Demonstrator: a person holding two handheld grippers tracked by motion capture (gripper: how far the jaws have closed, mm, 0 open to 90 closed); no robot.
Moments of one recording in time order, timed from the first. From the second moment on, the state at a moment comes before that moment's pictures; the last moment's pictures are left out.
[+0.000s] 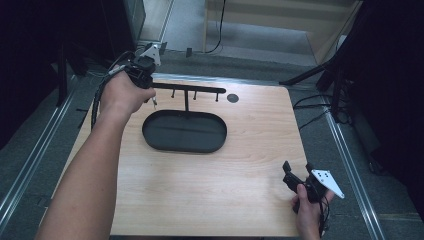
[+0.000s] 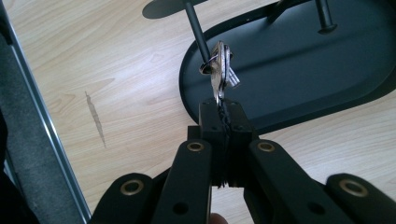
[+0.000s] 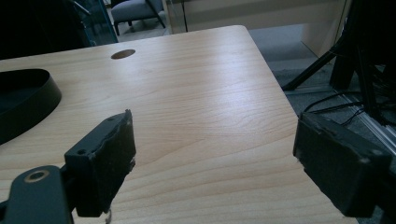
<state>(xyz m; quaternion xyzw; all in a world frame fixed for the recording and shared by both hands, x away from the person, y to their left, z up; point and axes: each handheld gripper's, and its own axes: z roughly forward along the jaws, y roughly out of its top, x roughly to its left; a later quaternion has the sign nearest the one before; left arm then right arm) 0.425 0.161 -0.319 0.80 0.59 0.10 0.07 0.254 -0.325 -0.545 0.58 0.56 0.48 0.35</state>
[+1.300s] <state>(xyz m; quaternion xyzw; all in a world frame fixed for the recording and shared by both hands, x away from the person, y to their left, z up) 0.422 0.177 -0.314 0.77 0.61 0.15 0.07 0.254 -0.324 -0.545 0.58 0.56 0.48 0.35</state>
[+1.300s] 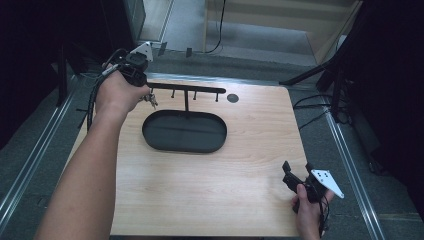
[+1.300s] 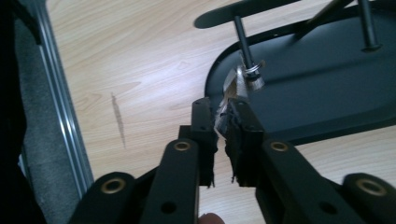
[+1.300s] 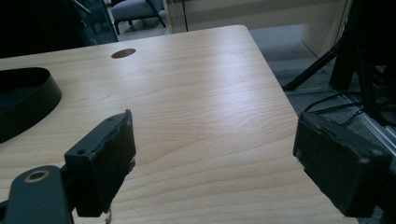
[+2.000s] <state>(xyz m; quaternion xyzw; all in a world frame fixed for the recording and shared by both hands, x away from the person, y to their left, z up) 0.399 0.206 -0.325 0.76 0.63 0.13 0.08 0.254 -0.323 -0.545 0.58 0.57 0.47 0.35</state>
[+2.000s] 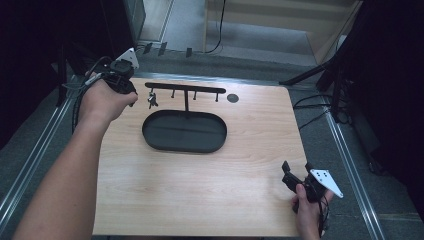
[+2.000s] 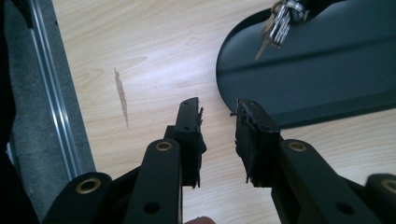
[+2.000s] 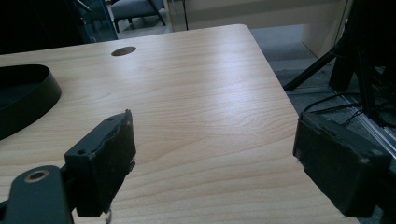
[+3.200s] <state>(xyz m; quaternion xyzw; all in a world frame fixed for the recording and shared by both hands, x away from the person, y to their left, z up) 0.328 0.264 -0.430 0.73 0.67 0.09 0.09 0.254 -0.322 -0.545 0.58 0.57 0.47 0.36</state>
